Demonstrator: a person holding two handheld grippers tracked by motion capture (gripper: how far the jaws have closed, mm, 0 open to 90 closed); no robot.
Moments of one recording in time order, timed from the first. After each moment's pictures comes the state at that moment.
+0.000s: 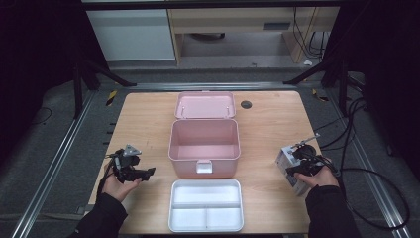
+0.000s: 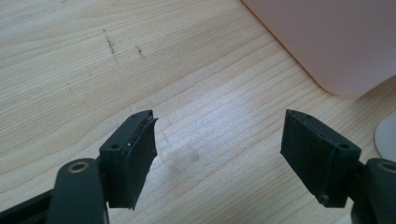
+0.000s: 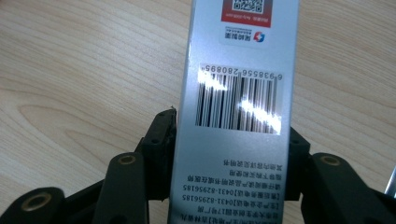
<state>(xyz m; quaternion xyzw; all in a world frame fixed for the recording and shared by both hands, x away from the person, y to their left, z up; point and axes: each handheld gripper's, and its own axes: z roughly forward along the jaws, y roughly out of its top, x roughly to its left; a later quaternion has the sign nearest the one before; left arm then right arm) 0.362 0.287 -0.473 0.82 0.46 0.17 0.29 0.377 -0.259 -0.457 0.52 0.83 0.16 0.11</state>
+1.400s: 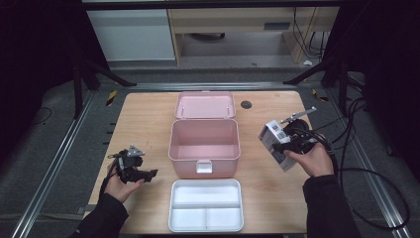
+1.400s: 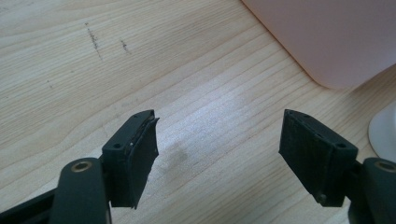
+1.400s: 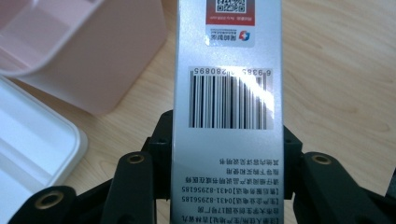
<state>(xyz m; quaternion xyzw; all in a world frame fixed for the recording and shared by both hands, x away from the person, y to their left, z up) 0.363 0.281 -0.477 0.83 0.46 0.15 0.27 0.394 -0.215 -0.369 0.46 0.84 0.26 0.14</state>
